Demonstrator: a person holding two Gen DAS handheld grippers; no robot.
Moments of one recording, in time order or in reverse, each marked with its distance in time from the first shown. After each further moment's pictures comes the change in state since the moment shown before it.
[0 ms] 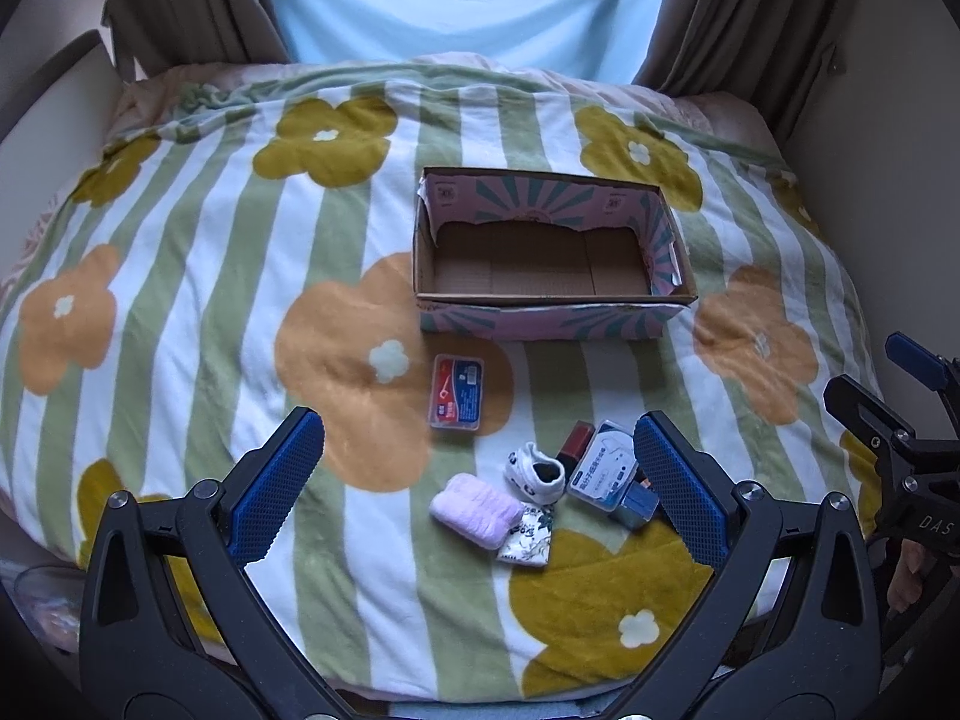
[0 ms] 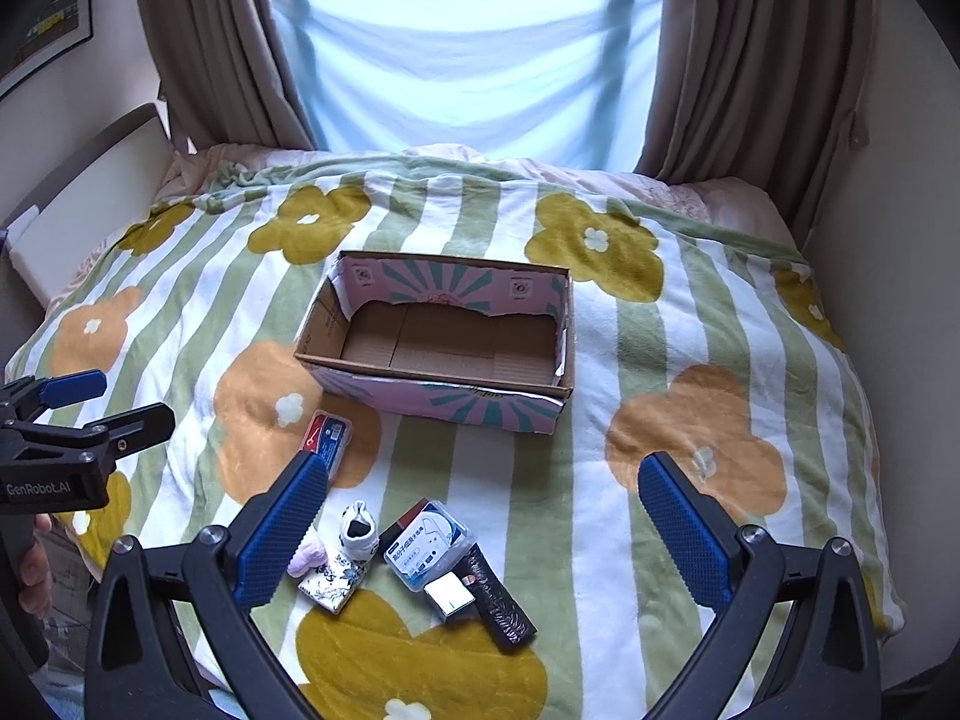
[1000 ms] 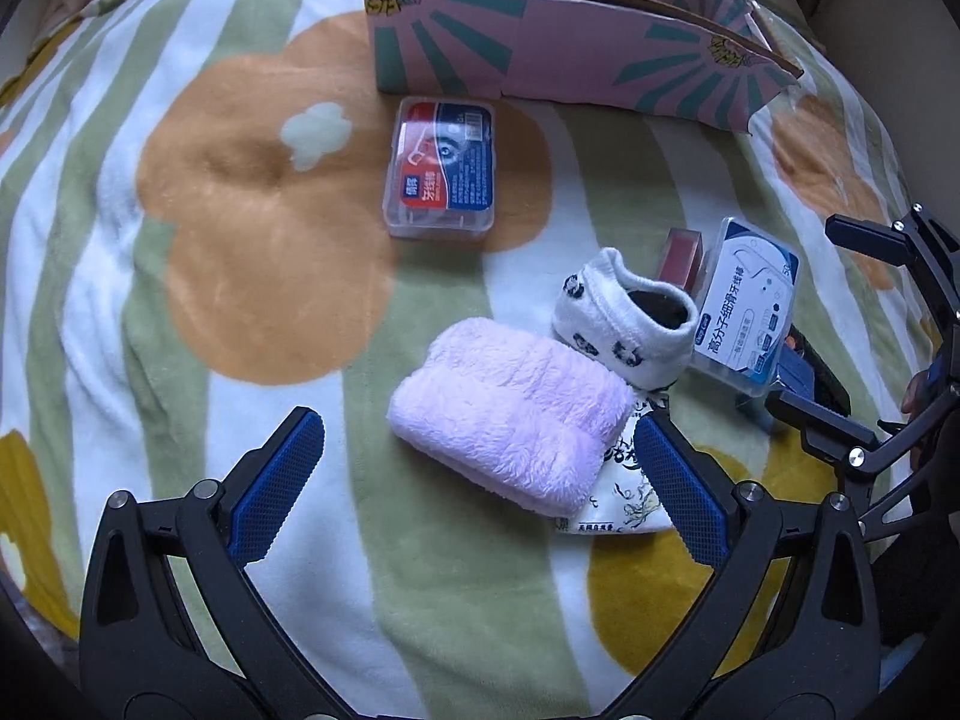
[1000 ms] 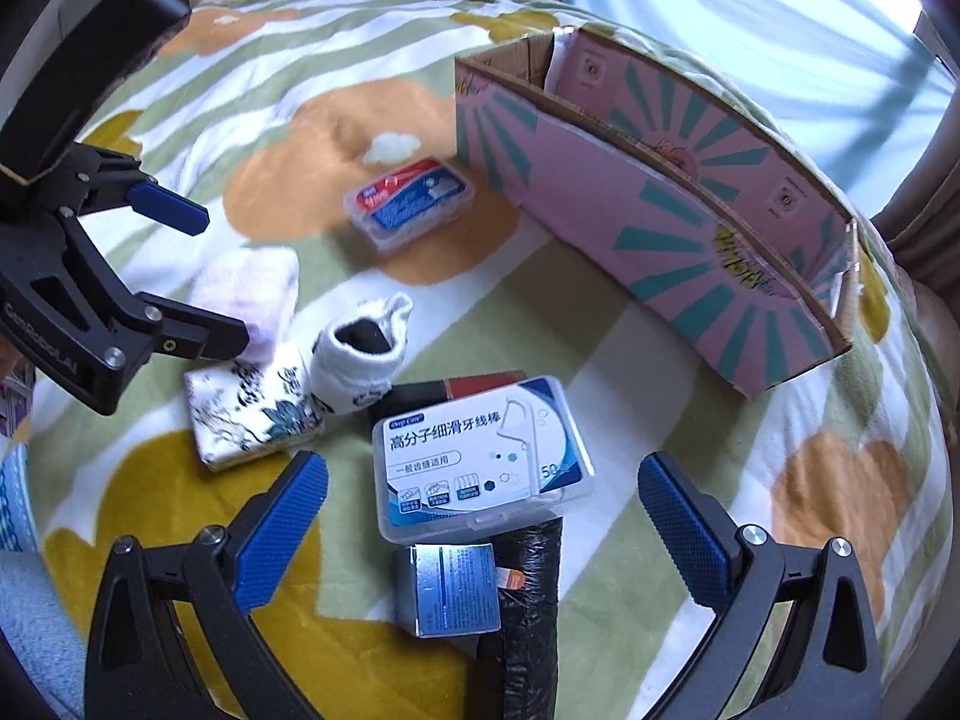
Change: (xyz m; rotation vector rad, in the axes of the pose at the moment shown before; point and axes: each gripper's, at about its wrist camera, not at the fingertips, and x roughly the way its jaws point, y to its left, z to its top) left arm 0.204 0.022 -0.128 0.032 0.249 -0.064; right arm 0.191 0.049 -0.129 -0.586 0.145 0.212
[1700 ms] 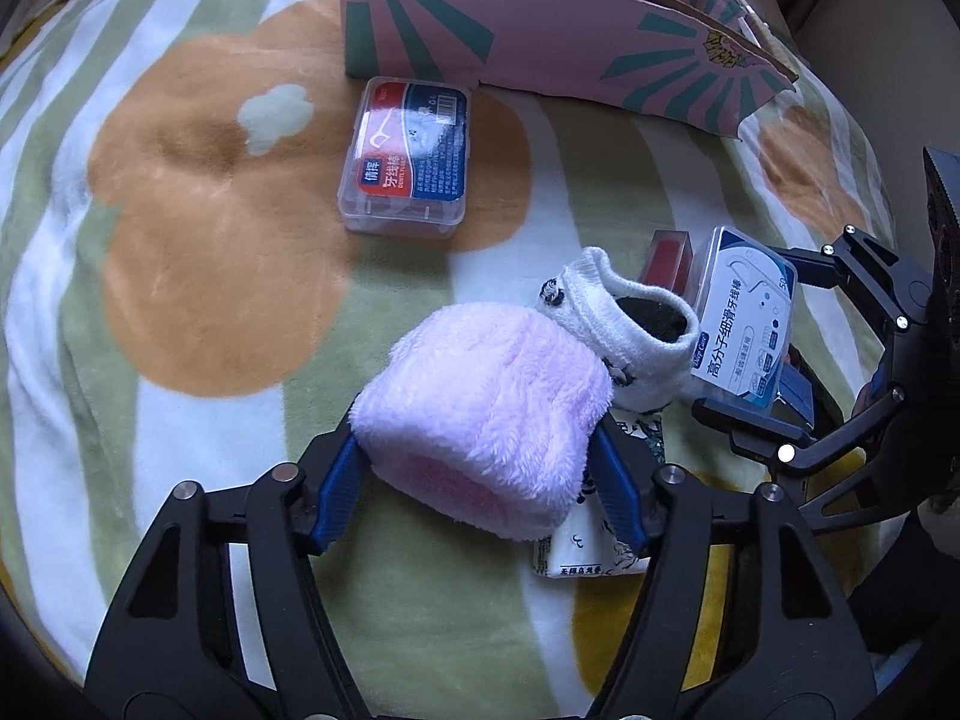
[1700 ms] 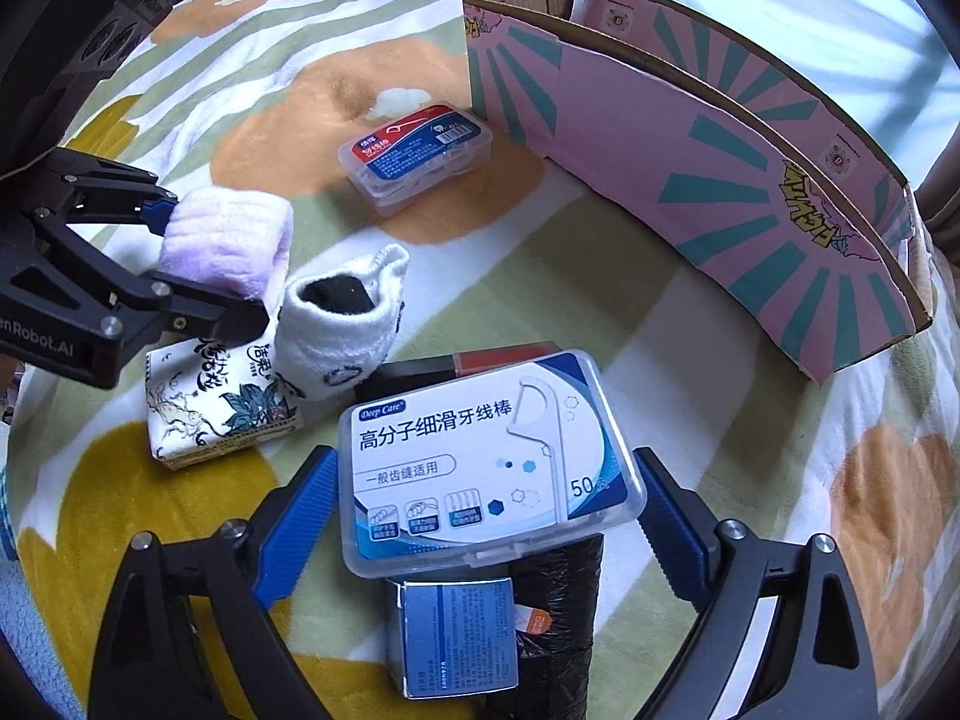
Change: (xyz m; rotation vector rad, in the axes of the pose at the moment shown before) left arm 0.020 0.000 -0.002 -0.020 -0.037 -0.084; right arm 0.034 -0.009 -0.007 0.009 0.030 0.082
